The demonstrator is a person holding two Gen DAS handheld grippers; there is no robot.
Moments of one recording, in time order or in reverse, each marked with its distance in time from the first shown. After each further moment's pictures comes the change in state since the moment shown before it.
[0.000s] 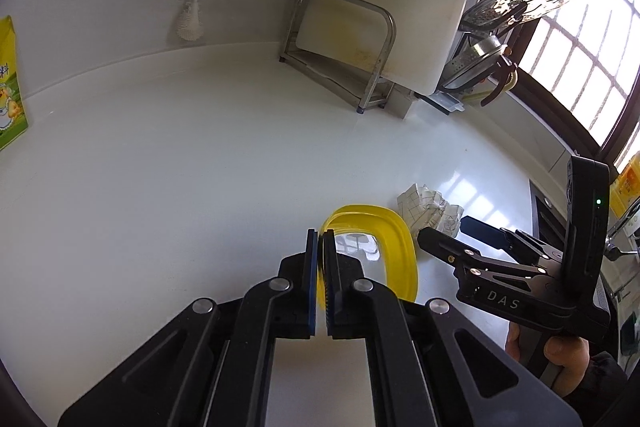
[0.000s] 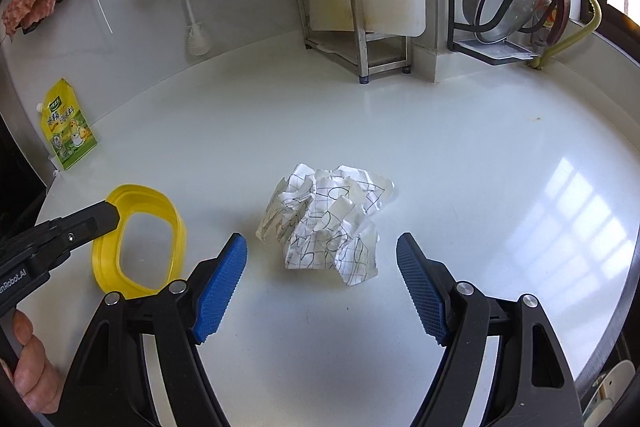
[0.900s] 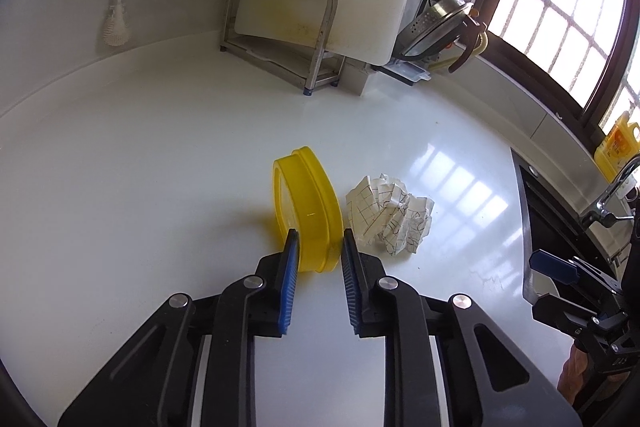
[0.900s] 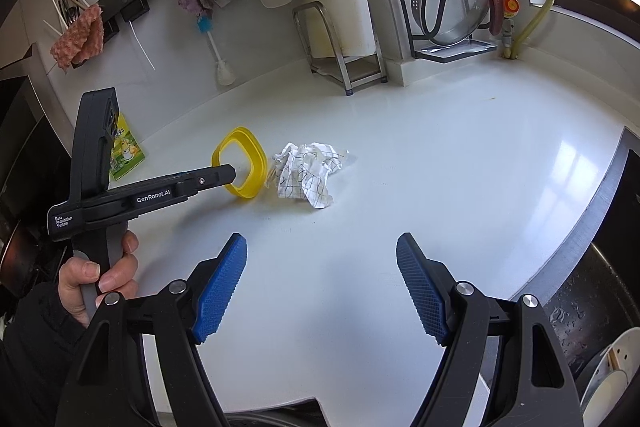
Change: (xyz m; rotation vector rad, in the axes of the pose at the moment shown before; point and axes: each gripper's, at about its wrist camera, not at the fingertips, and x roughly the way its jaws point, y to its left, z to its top) left arm 0.039 -0.038 0.009 0.117 0.062 -0.088; right arm -0.101 -0.054 -0.057 0.055 -0.093 0.144
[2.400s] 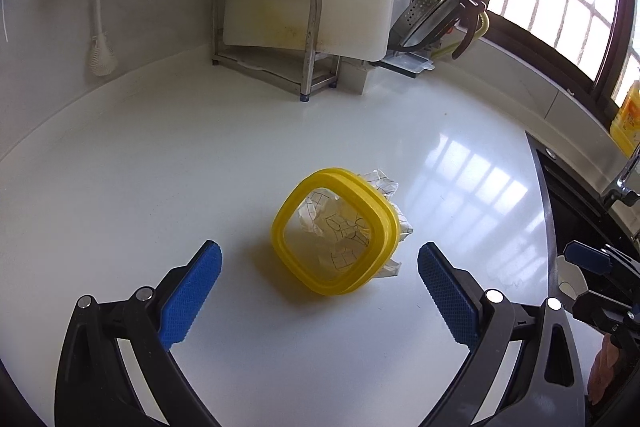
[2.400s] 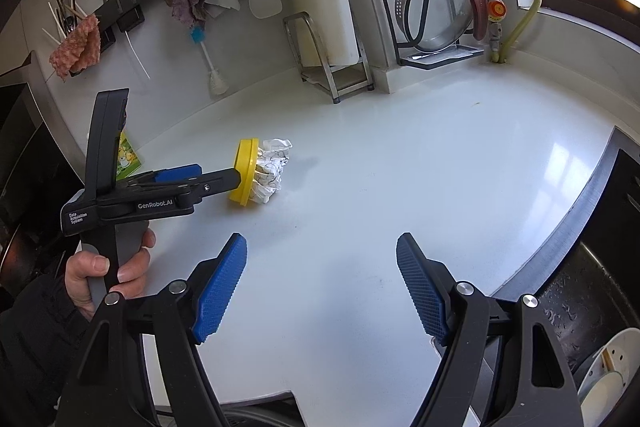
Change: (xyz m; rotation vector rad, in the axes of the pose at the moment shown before) left arm 0.021 -0.017 0.014 0.115 0.009 0.073; right arm -0.013 -0.015 -0.001 0.006 -0.025 -0.009
